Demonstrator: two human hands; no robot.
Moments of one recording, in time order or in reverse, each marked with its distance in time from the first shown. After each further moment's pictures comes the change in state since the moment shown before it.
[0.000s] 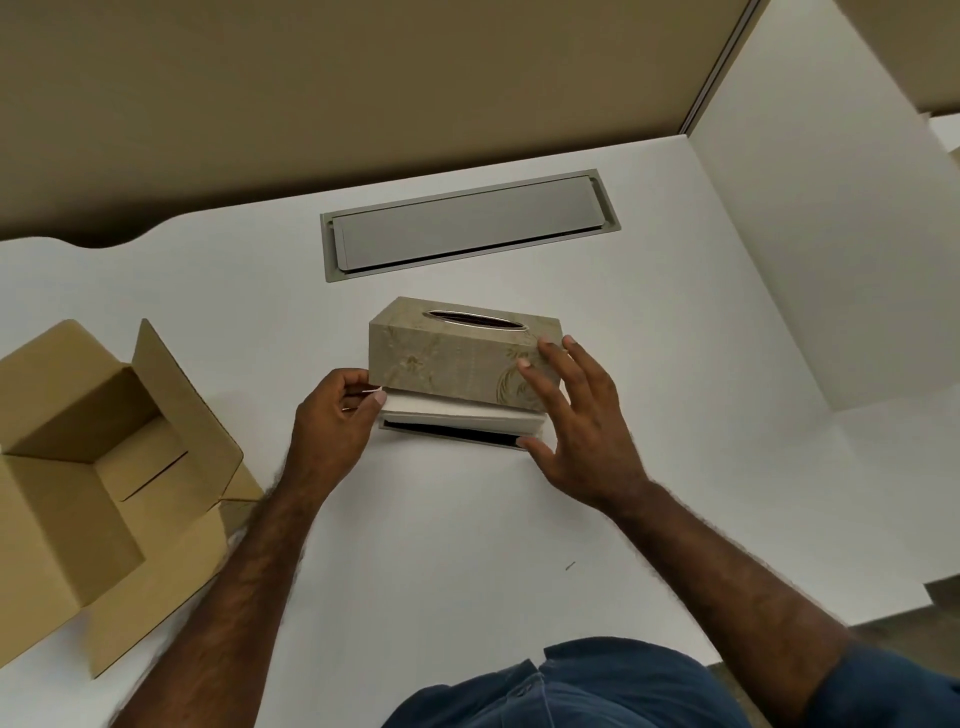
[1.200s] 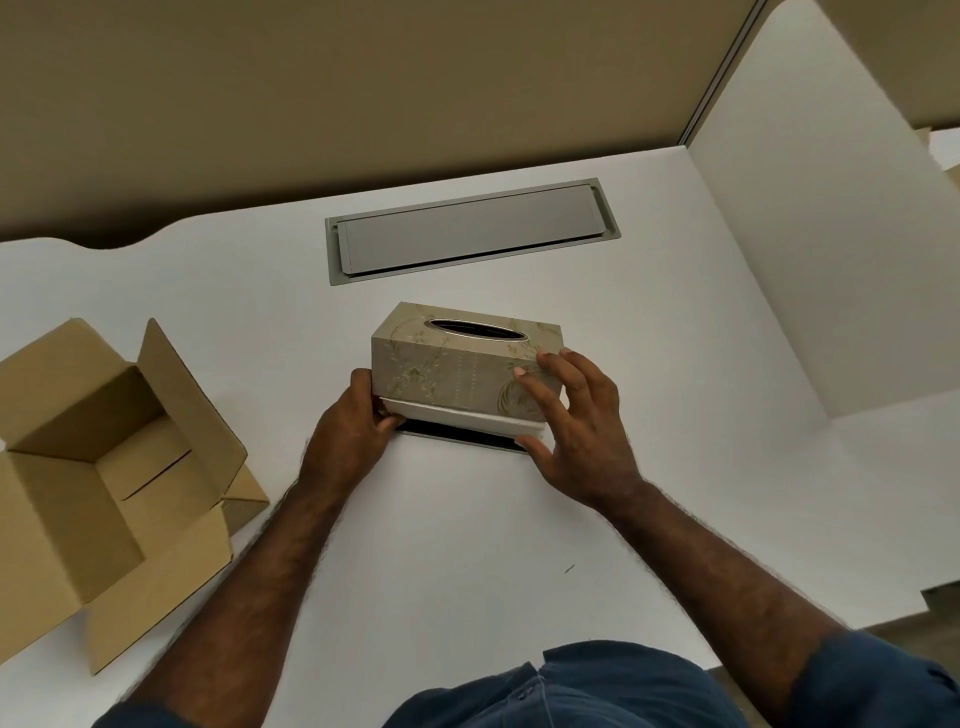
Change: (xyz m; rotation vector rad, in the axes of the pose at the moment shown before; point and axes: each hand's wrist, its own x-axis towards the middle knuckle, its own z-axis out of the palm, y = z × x) left_hand 0.005 -0.013 0.018 0.371 -0.096 0.106; right_hand -0.003 0.009 0.016 -0.056 0.093 -0.038
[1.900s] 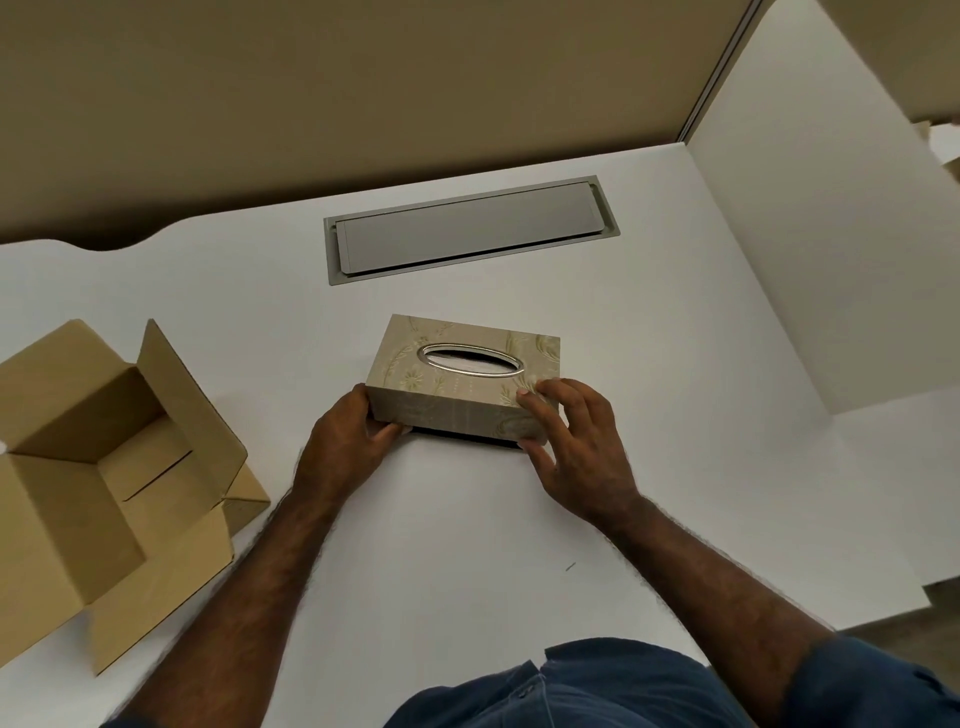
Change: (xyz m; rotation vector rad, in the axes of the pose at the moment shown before) left_hand -0.007 -0.015 0.001 0.024 0.024 -0.004; right_hand -0.024 -0.003 0.015 0.005 0.049 0.019
